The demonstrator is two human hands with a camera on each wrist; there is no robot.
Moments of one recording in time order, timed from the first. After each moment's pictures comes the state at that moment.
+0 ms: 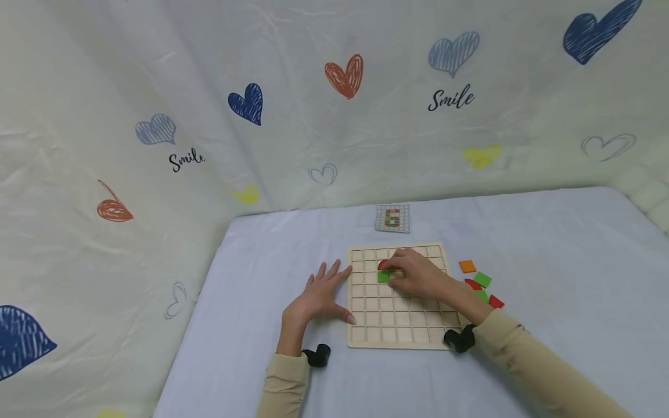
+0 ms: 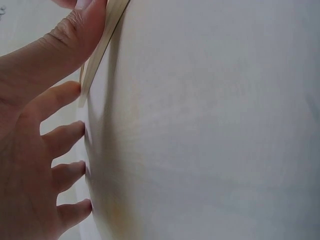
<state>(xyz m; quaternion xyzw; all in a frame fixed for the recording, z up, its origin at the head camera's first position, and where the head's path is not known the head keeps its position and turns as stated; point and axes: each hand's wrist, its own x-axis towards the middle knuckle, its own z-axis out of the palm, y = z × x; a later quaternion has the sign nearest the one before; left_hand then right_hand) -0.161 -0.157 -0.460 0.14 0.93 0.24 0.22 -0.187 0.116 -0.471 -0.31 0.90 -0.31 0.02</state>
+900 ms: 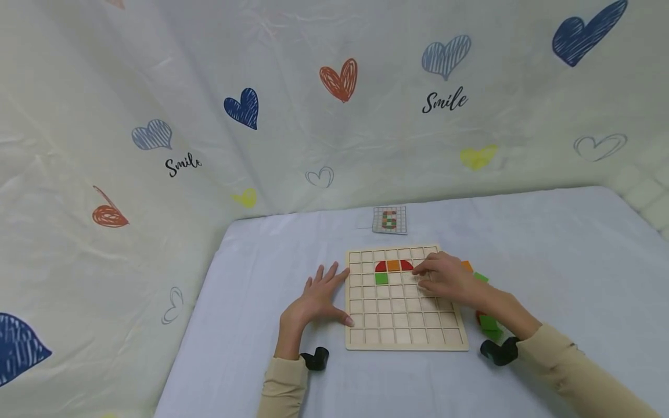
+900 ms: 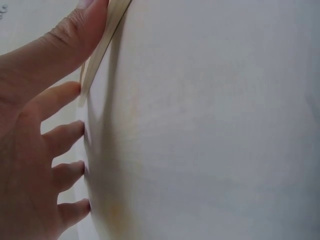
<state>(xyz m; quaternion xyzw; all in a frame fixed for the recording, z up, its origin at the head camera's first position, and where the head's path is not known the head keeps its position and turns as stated) -0.158 -0.155 -0.457 0.14 0.93 0.25 0.23 -0.162 0.174 -0.459 -0.26 0.92 -0.31 0.01</state>
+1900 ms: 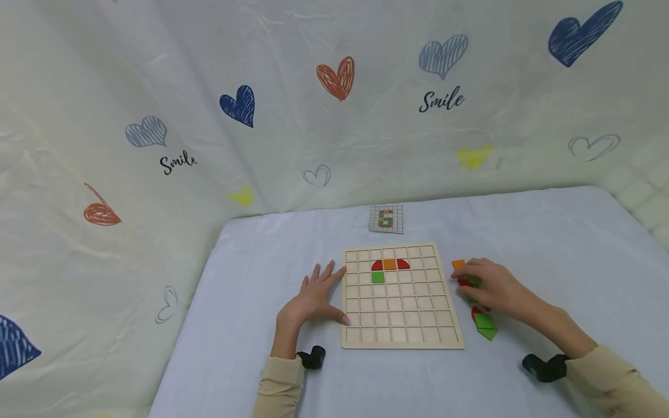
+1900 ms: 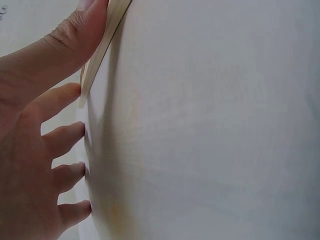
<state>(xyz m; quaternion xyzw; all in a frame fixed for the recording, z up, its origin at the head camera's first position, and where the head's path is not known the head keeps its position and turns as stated) -0.159 -0.156 -0.459 0.14 0.93 0.25 0.22 -0.134 0.243 -0.466 -0.22 0.94 -0.27 -0.03</state>
